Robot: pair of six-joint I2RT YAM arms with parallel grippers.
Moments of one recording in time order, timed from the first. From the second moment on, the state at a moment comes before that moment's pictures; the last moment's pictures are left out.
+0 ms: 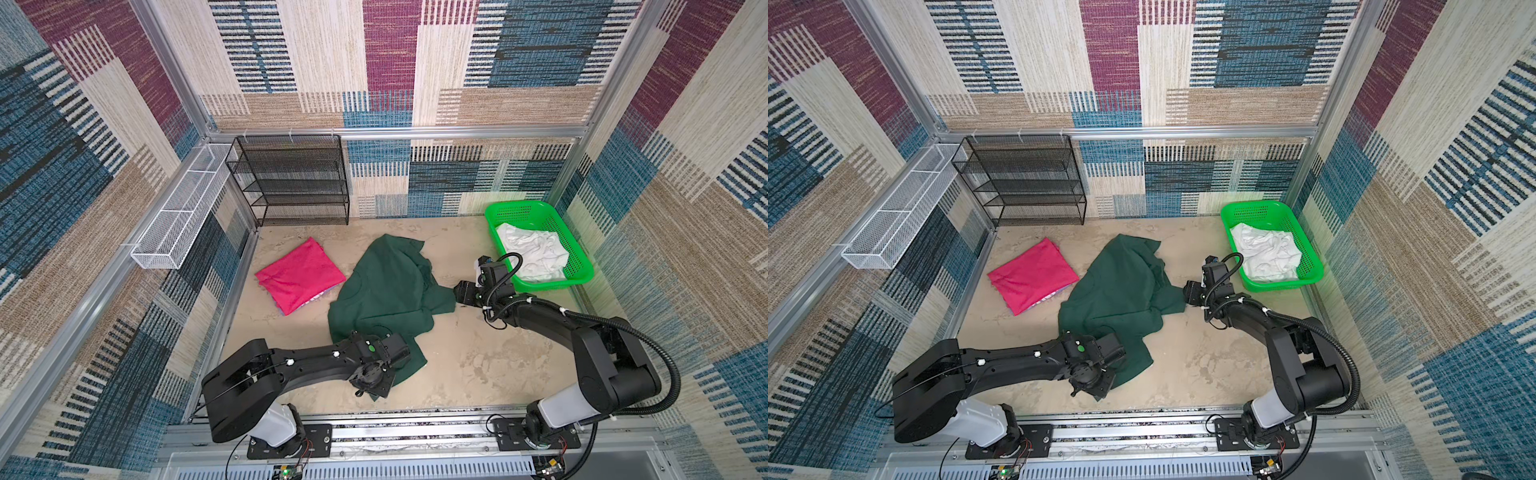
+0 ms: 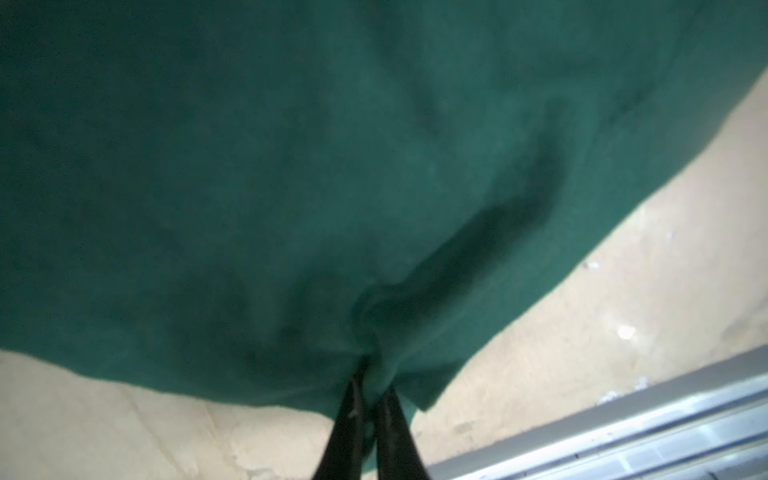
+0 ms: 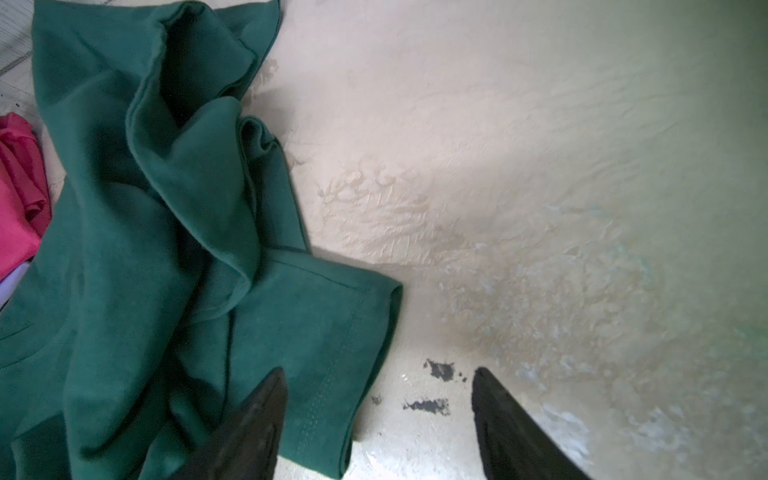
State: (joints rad) left arm -1.02 1.47 0.77 -0.75 -0.03 -0.63; right arm 0.27 1.53 0.77 -0.04 -0.08 0.44
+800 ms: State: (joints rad) left arm -0.89 1.18 0.71 -0.79 -0.15 -0.65; right arm 0.26 1.81 0.90 0.08 -0.14 0.40
